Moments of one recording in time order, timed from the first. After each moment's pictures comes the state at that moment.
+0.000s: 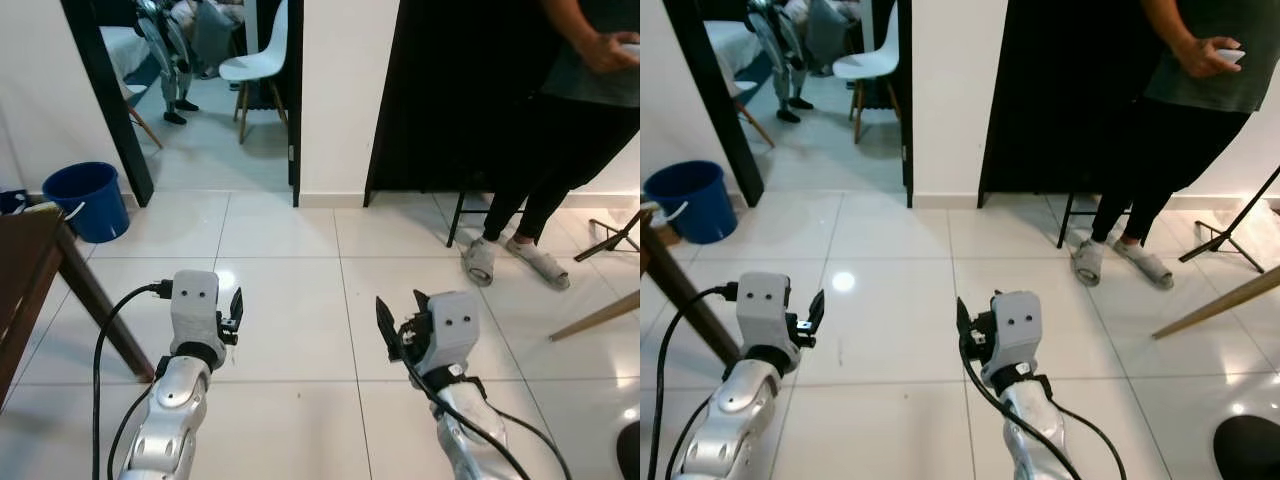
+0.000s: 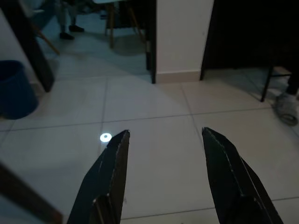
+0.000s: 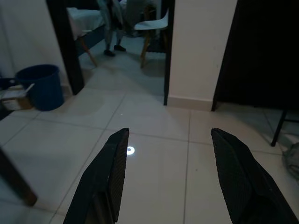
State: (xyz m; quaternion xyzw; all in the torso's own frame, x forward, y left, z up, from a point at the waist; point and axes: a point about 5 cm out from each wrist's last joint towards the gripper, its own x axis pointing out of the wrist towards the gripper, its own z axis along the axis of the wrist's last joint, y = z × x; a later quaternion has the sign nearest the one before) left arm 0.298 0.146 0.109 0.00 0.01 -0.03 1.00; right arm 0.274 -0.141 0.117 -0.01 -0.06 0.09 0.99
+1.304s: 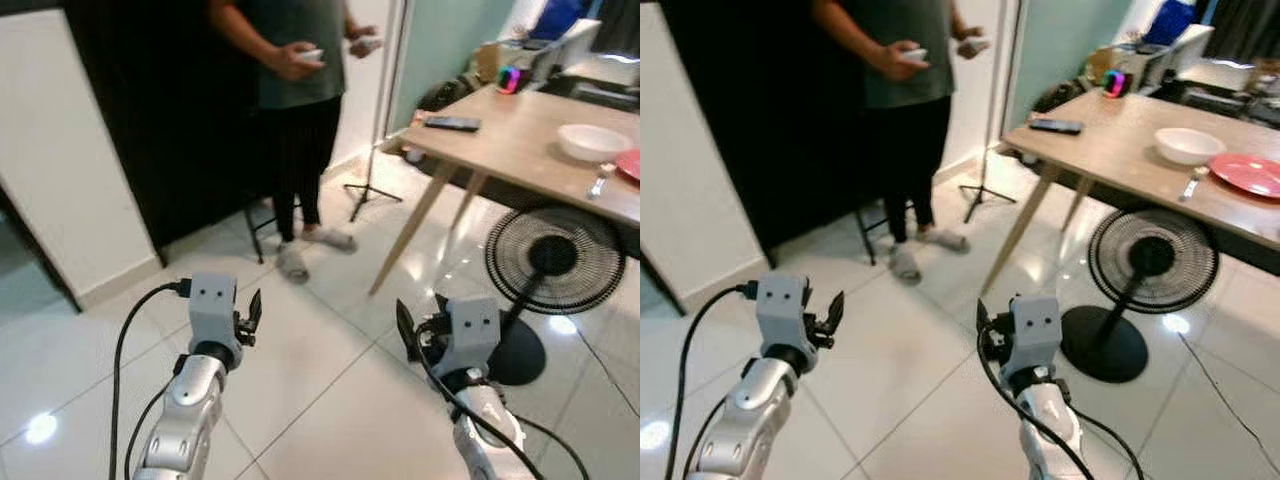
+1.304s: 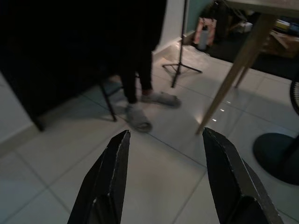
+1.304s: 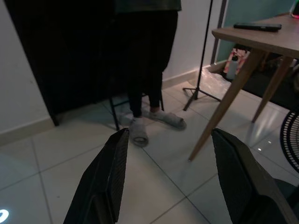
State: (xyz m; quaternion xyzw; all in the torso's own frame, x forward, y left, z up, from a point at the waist) left arm 0.300 0.139 0.110 -0.01 0.01 -0.03 1.00; right arm 0.273 -0.147 0.114 -0.01 -0.05 0.07 1.00
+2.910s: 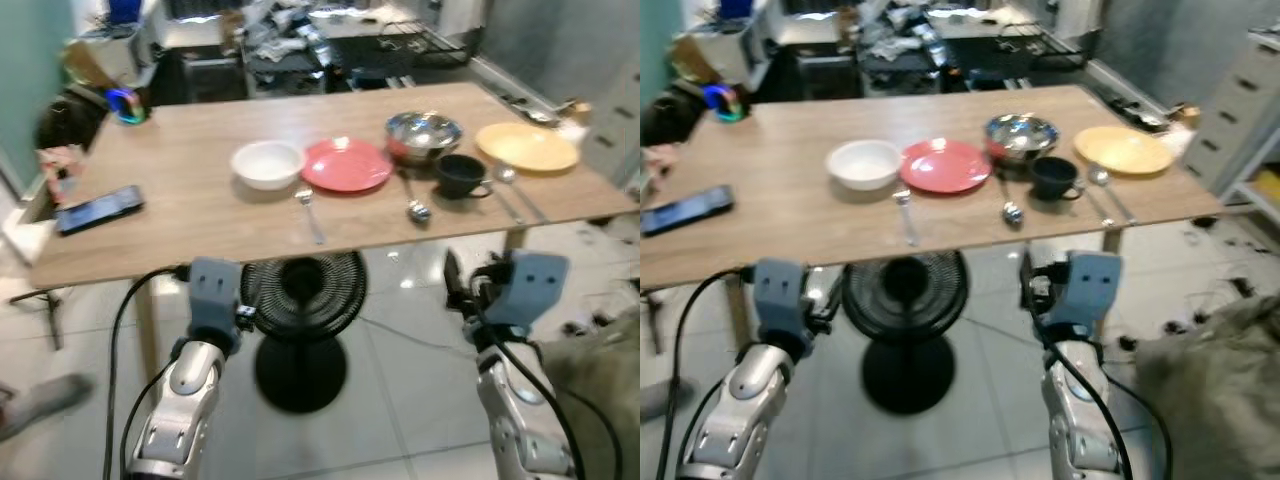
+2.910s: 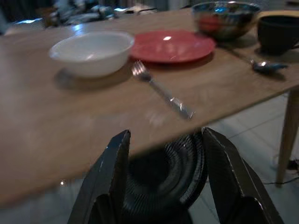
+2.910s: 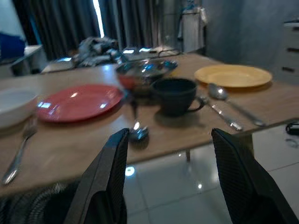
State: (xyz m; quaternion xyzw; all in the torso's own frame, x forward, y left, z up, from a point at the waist) left arm 0.302 0.124 0.136 0.02 -0.04 -0.09 1.00; right arm 0.293 -0.190 0.167 0.04 -0.12 -0.04 0.99
